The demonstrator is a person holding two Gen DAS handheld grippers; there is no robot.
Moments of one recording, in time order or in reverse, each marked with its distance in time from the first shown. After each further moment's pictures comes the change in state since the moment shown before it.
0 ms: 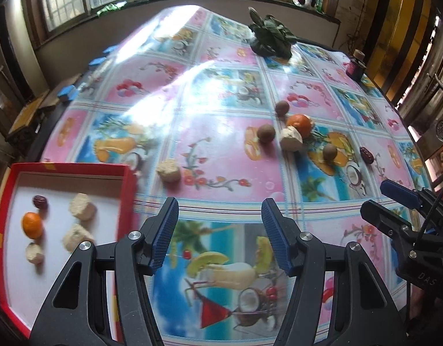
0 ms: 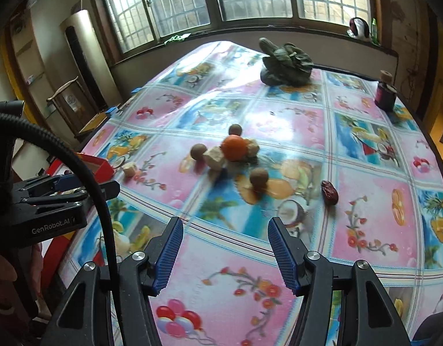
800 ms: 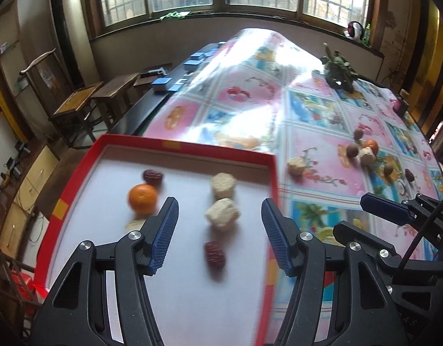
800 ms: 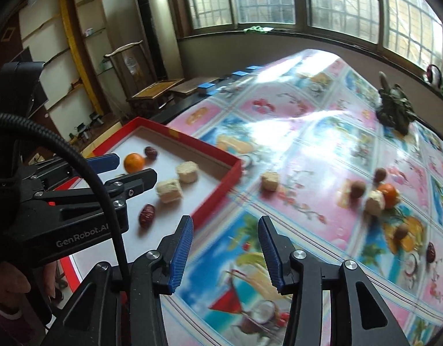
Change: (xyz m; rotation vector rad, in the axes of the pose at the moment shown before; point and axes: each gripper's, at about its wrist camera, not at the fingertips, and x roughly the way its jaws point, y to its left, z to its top) left arm -0.060 0.110 -0.043 -0.138 -0.122 0.176; right arm 0.034 0.175 0.011 -0.267 0.033 0.161
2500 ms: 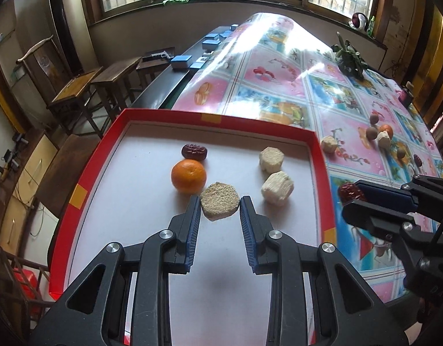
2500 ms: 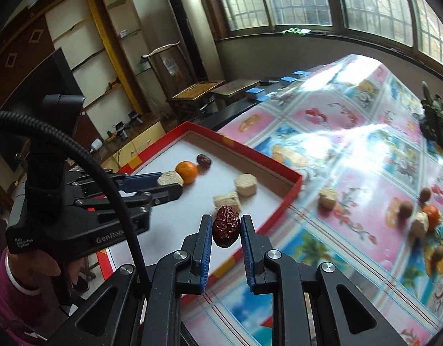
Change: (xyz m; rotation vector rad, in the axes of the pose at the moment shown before) left arm 0.013 0.066 -0.018 -0.008 0.086 -0.011; right arm 0.012 0.044 0.015 -0.066 0.001 0.225
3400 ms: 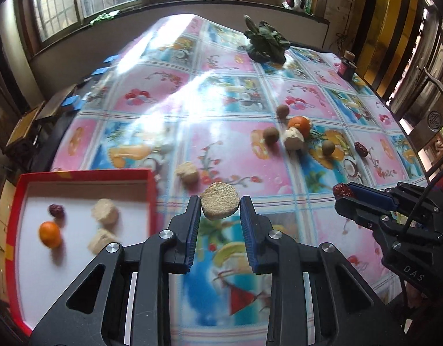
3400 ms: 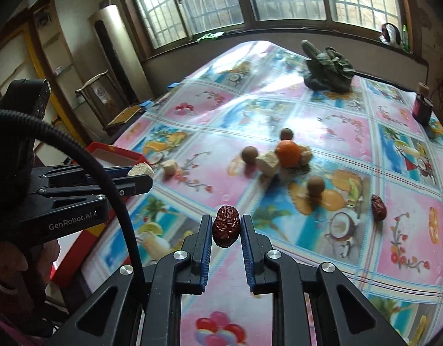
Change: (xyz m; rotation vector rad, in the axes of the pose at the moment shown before) left arm 0.002 -0.152 0.036 0.195 -0.011 -0.171; right arm -0.090 -0.143 -0.069 0.231 -0.071 -0.234
